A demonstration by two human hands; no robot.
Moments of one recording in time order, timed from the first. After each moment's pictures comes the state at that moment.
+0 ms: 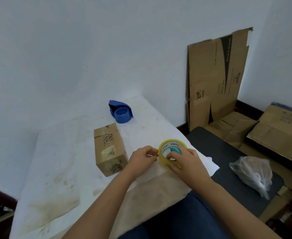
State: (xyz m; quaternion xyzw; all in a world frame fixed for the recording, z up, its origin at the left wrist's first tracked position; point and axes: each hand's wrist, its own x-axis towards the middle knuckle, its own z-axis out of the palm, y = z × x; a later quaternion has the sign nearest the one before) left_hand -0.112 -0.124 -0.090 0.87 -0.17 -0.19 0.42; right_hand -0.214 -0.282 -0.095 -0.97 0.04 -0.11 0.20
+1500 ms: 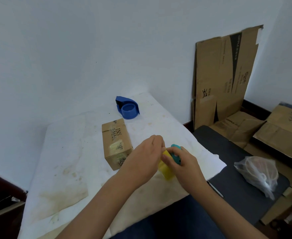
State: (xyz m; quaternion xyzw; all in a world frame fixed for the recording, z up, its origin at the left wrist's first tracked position) left_hand -0.174 -0.099 -0.007 0.90 -0.40 0.02 0.15; right_hand -0.228 -0.229 -0.066 -0.83 0.13 -0.13 0.53
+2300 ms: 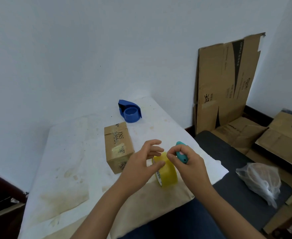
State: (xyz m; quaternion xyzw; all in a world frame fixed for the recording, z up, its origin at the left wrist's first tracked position) left_hand -0.162 -0.079 -0.039 0.84 -0.29 -0.09 0.46; right_hand -0.227 -0.234 -0.057 -0.79 0.10 -0.20 0.57
